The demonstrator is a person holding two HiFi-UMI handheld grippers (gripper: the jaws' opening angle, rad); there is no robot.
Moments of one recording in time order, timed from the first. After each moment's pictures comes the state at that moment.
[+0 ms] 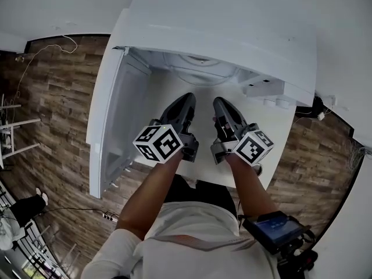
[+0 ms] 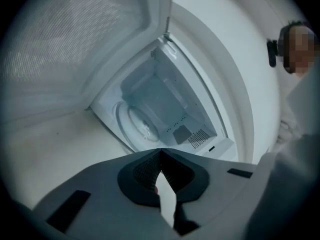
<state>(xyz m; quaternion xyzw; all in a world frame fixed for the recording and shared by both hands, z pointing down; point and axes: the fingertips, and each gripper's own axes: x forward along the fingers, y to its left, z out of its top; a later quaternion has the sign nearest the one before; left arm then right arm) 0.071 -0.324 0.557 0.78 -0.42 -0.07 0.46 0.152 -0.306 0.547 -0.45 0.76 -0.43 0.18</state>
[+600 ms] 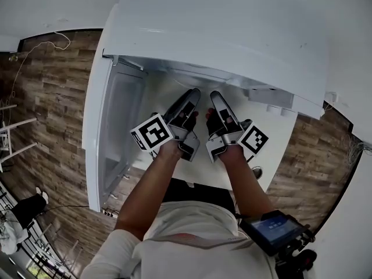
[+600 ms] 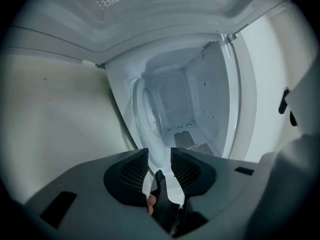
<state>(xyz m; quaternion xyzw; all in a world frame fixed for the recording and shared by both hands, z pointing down) 0.085 -0.350 0.587 0.70 -0.33 -0.16 0.61 0.153 -0.341 0.582 -0.43 0.65 -0.56 0.28</state>
